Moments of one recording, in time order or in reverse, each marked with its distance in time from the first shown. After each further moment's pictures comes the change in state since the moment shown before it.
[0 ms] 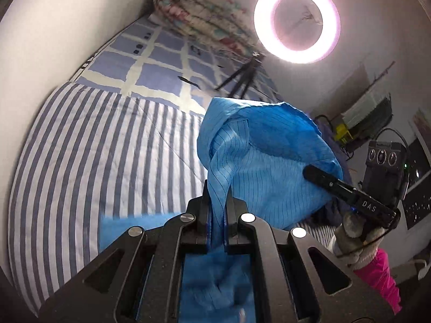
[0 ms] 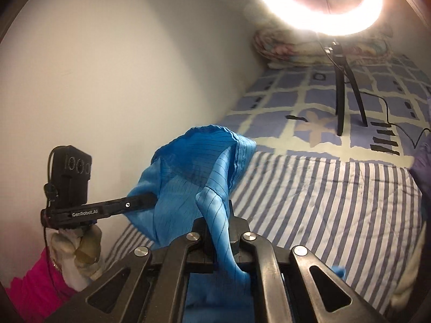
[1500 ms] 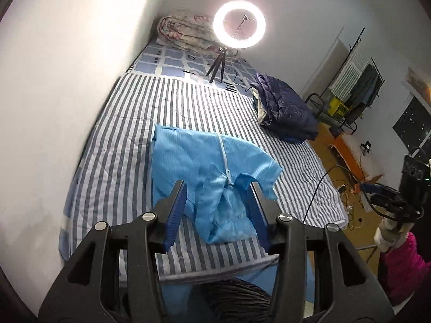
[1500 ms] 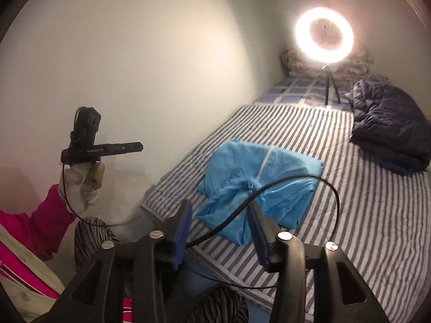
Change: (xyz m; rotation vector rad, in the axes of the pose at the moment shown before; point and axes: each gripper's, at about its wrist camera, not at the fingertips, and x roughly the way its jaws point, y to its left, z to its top) left arm -0.304 -0.090 -0.272 0.151 -0.068 0.120; right arm -0.324 0.208 -0.297 -0.131 -0.041 -0.058
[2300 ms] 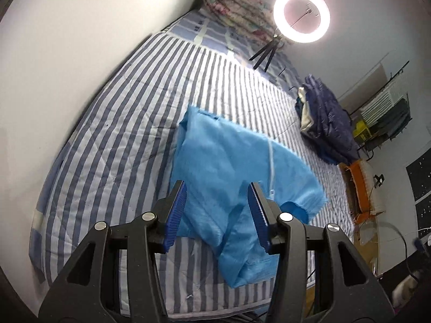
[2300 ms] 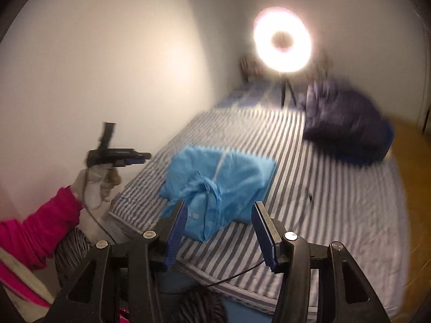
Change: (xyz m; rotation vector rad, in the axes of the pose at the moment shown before) left arm 0.109 0.075 0.014 -0.248 0.083 0.049; right arm -0.056 0.028 0.003 -0.002 -0.048 -0.238
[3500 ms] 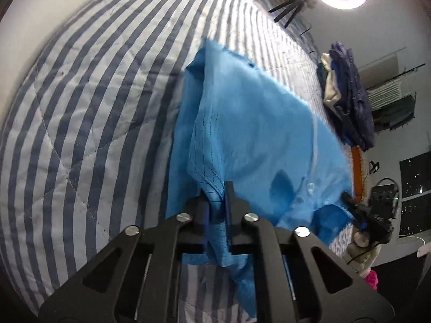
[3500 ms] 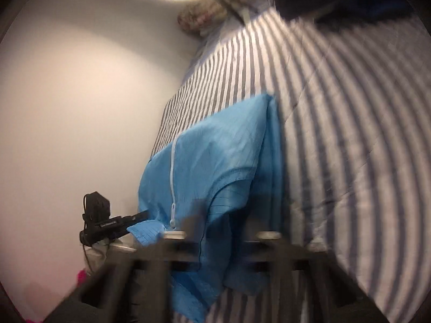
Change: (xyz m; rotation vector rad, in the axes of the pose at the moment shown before) left arm 0.124 0.038 0.007 -0.082 0.270 -0.042; right arm 0.311 -0.149 -0.056 0.704 0.196 0.351
